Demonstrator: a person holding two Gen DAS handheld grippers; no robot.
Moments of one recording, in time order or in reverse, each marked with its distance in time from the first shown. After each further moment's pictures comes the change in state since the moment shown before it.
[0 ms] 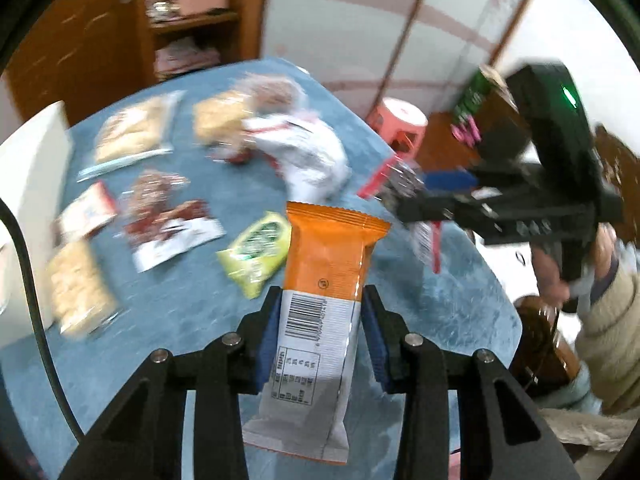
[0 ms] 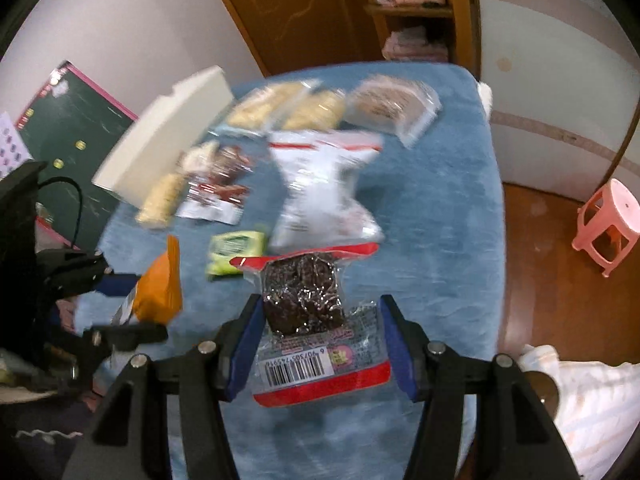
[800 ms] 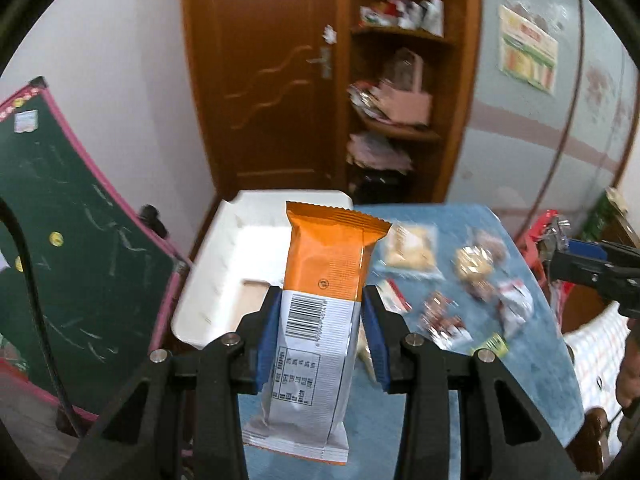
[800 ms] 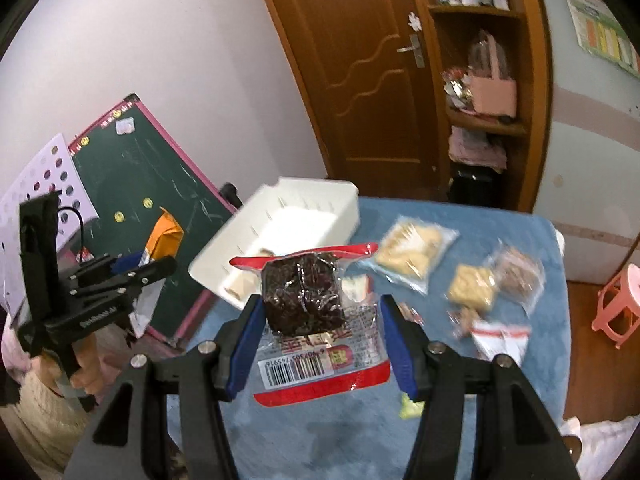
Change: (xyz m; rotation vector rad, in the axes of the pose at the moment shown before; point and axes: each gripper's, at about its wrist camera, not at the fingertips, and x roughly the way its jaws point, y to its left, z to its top) left arm -0.233 0.187 -0.005 -0.273 -0.350 0.479; right arm -0.051 0.229 0.132 -0.118 -0.235 0.033
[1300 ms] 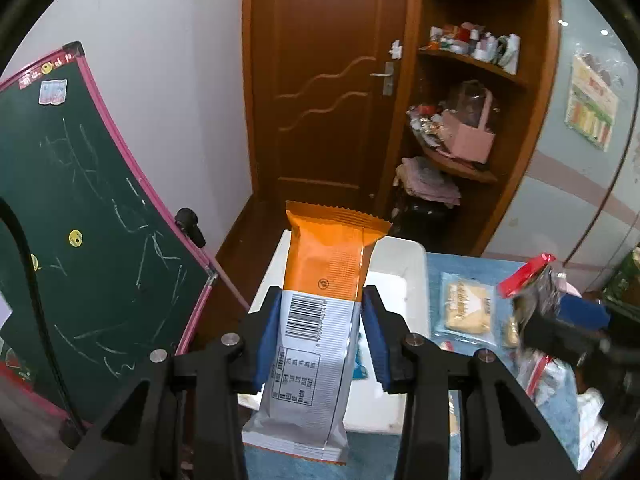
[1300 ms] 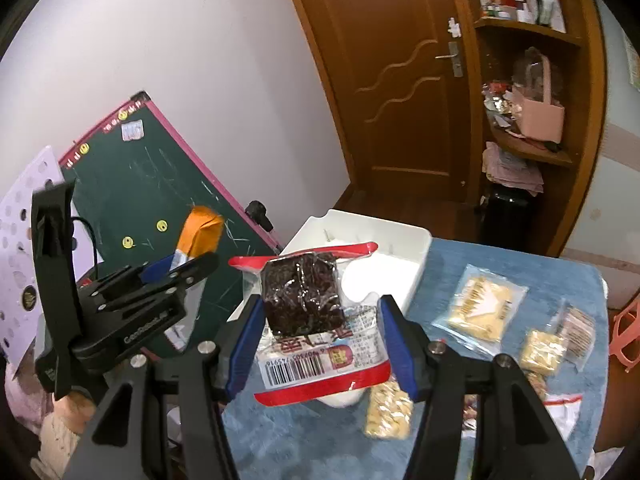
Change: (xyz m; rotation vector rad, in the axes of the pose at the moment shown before) left arm 0.055 0.092 0.061 -0.154 -0.006 0.096; right arm 0.097 0.091 0.077 -0.022 0.035 0.026
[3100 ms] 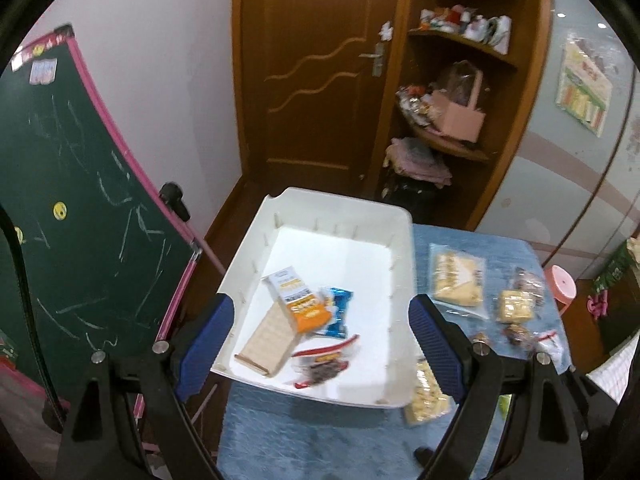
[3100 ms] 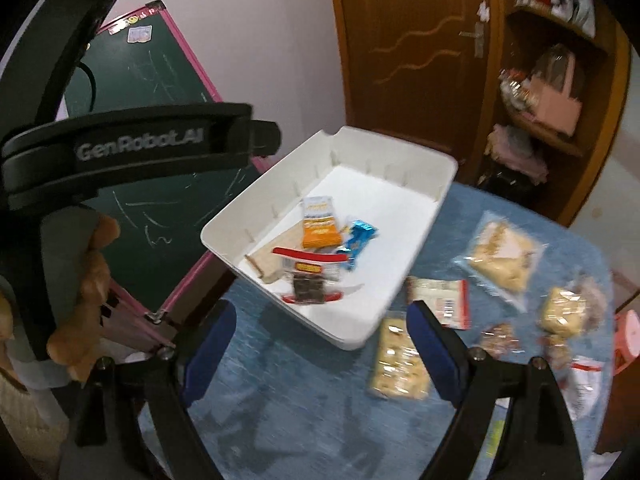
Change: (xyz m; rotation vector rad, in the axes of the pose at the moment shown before) left arm -0.005 -0.026 -0.038 0.011 0.040 -0.059; right arm 0.025 0.027 -0.099 -0.143 0.092 -0.118
